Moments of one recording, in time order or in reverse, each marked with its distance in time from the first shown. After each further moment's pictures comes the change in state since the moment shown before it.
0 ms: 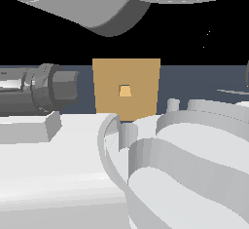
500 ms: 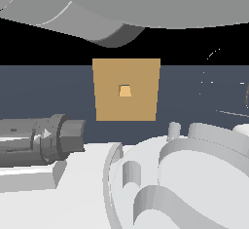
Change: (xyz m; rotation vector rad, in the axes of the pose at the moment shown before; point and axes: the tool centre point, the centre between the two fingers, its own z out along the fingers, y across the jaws) arm -0.003 0.001 0.012 -0.002 -0.001 -0.001
